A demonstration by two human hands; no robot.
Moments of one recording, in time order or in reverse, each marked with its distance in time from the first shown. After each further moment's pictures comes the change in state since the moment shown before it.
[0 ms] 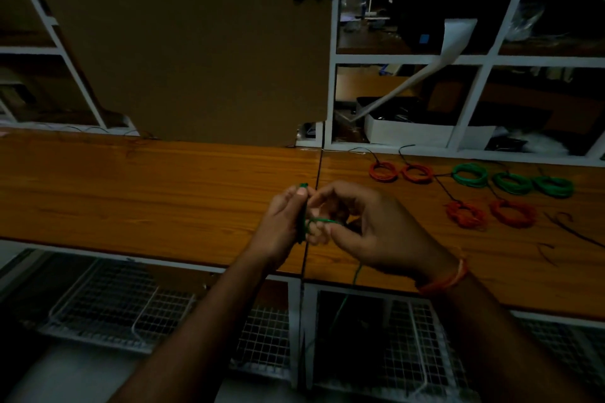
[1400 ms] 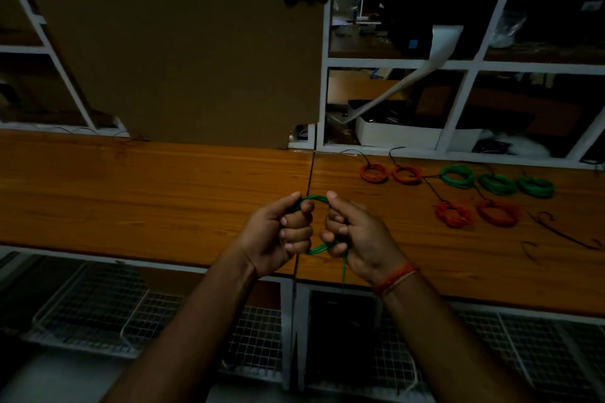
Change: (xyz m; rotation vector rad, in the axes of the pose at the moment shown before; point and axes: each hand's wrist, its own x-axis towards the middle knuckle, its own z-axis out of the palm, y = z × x) left_hand -0.003 0.002 -0.010 -0.670 -0.330 -0.358; right_hand 0.008 0.041 0.043 0.947 0.253 0.618
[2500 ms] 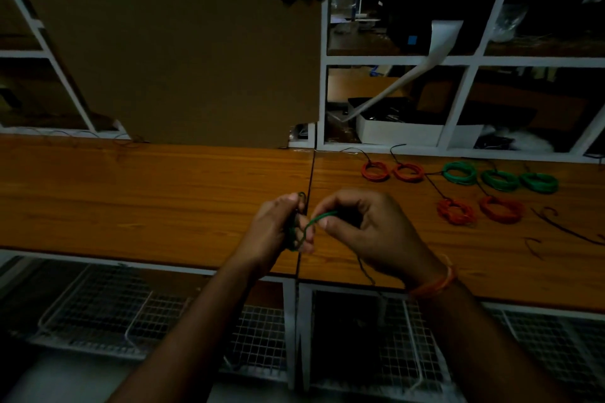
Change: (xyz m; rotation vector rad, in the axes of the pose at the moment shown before) left_hand -0.008 -0.003 0.012 0.717 0.315 0.255; right_hand -0.041 -0.042 -0.001 -0.720 -0.195 -0.586
